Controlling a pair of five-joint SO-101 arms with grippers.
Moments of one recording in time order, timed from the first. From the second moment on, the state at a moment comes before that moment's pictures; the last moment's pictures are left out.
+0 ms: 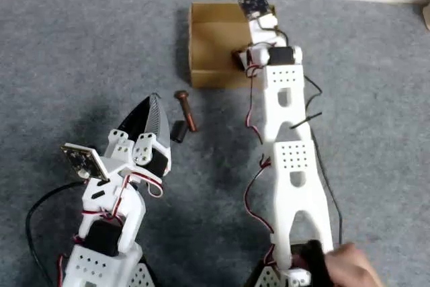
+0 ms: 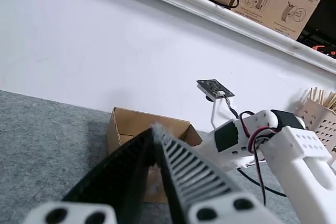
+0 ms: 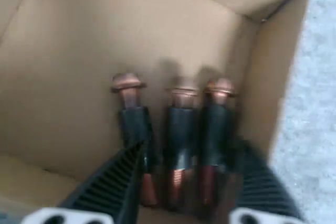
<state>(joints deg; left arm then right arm) 11.0 -101.3 96.0 8.8 26.4 -9.3 78.1 -94.9 76.4 20.7</state>
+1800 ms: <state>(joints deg) -2.7 -101.4 90.6 21.6 26.4 -33.8 -60.1 40.1 77.5 14.6</state>
